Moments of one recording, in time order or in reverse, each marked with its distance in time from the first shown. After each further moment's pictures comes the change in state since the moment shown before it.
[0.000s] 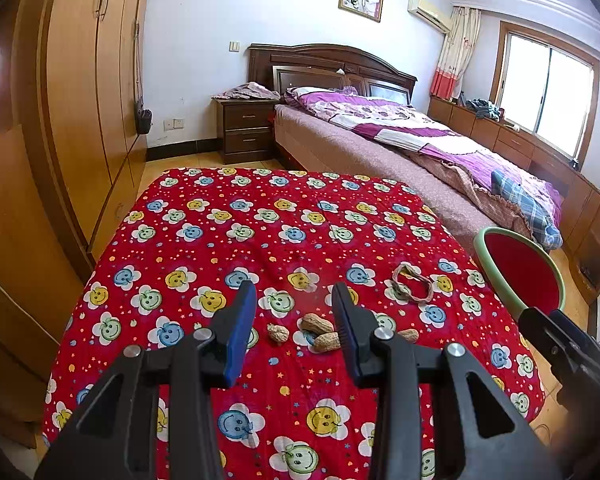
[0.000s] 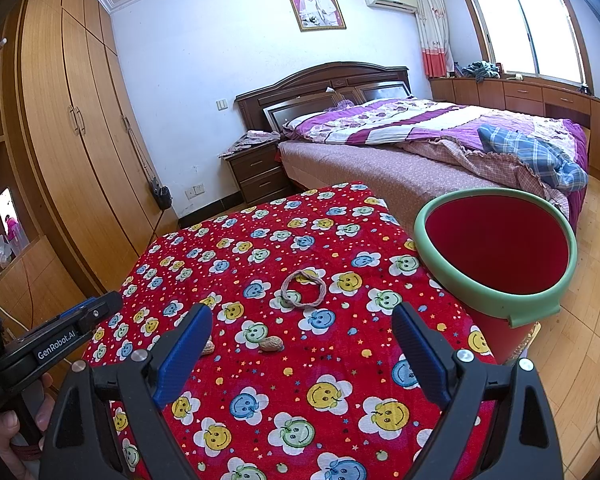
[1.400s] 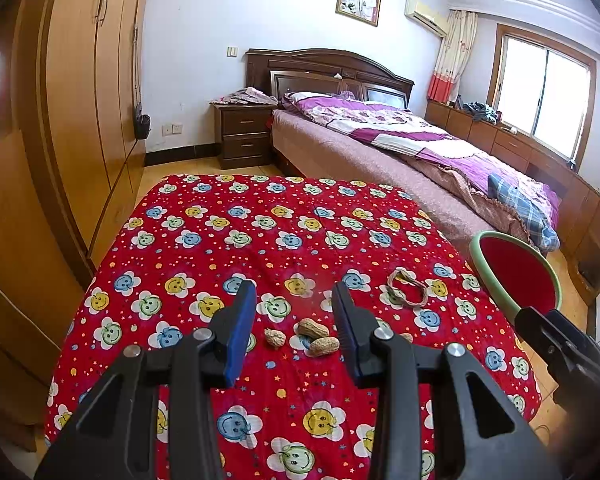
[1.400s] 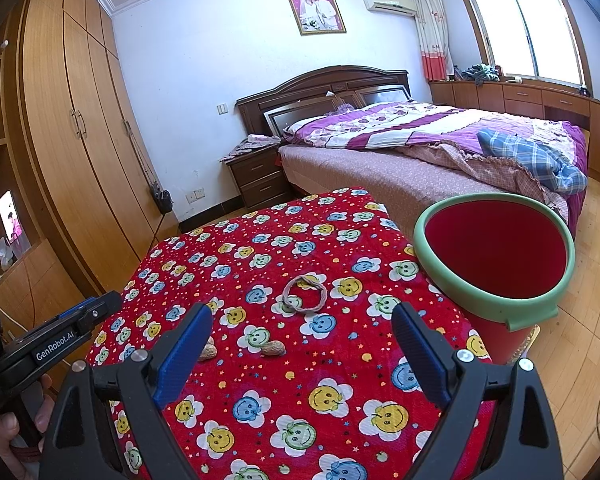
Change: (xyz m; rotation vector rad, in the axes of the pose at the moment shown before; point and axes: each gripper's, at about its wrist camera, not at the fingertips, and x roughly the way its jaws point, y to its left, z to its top) left arm -0.006 -0.004 0.006 0.001 -0.014 -0.001; right arm 0.000 0.001 -0.003 0.004 -0.007 -0.003
